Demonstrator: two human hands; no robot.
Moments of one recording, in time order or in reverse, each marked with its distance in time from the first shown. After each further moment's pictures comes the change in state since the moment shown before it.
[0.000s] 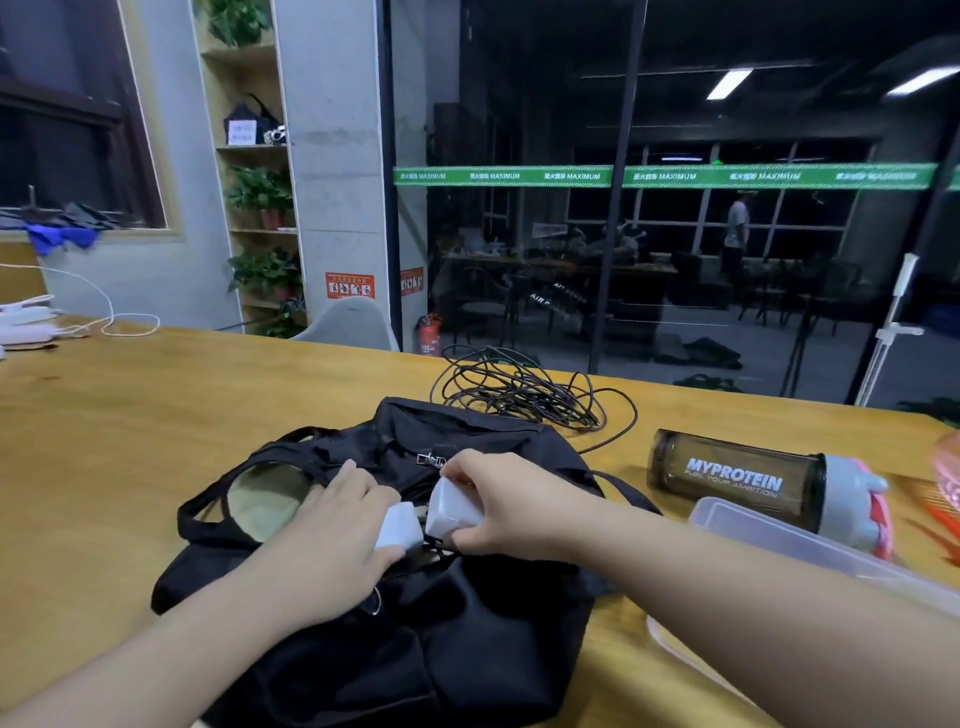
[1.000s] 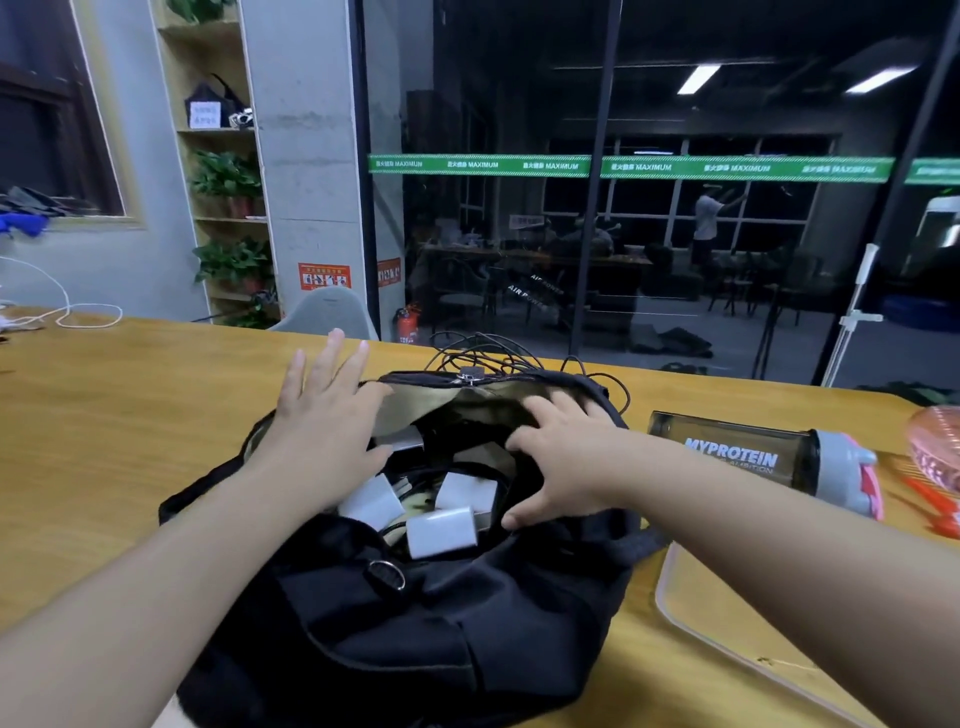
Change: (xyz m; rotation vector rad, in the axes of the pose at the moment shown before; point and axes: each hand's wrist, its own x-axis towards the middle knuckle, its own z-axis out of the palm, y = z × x) left_hand 0.050 -0.015 -0.036 0.165 0.296 -0.044; right_hand -0.004 0.022 -0.025 -0.497 -0.193 0.228
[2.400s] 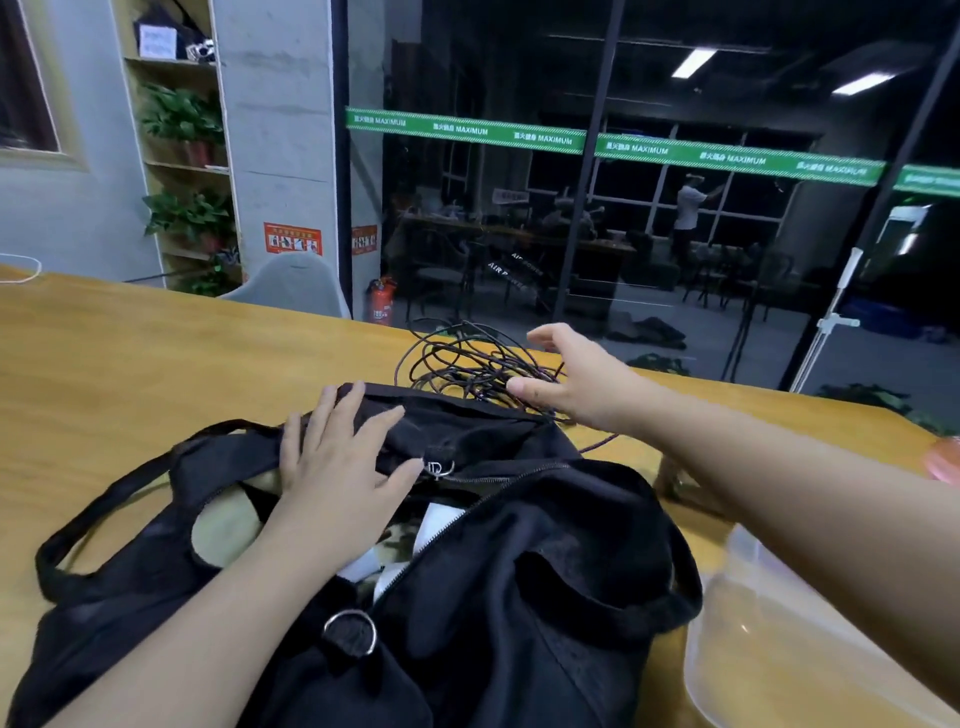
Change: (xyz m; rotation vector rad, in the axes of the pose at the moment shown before) left_hand 0.026 0.021 0.076 -0.418 0.018 -0.164; right_hand 0.092 0.068 -0.004 0.646 0.307 0.116
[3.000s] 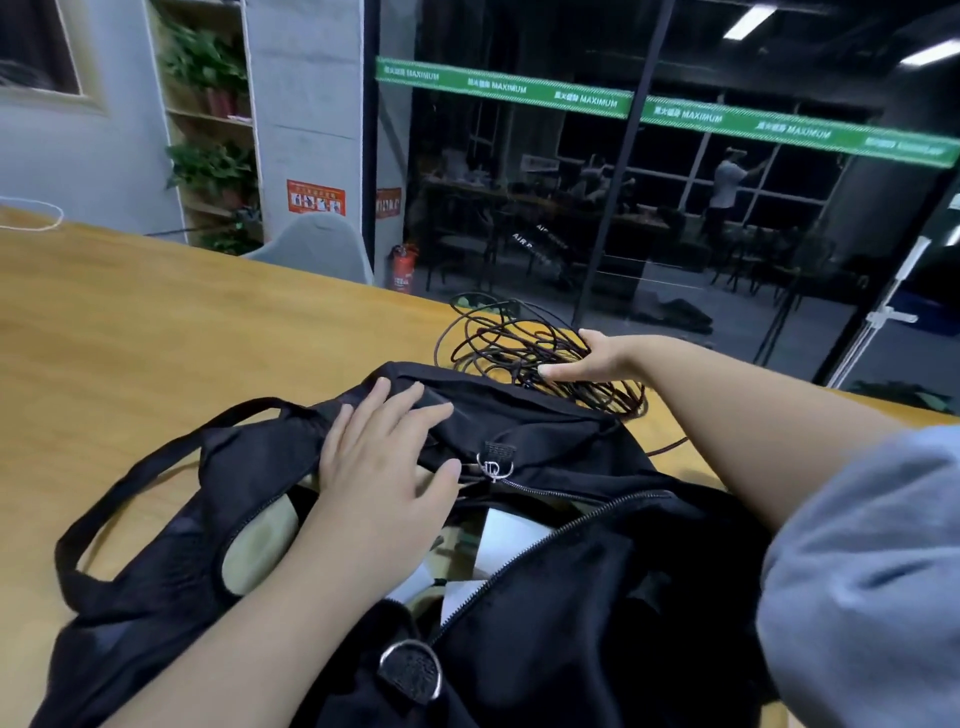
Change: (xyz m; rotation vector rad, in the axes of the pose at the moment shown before) left_hand -0.005 -0.013 0.002 -0.246 0.078 0.065; right_hand 0.112 0.035 0.035 -0.126 -0.361 0.489
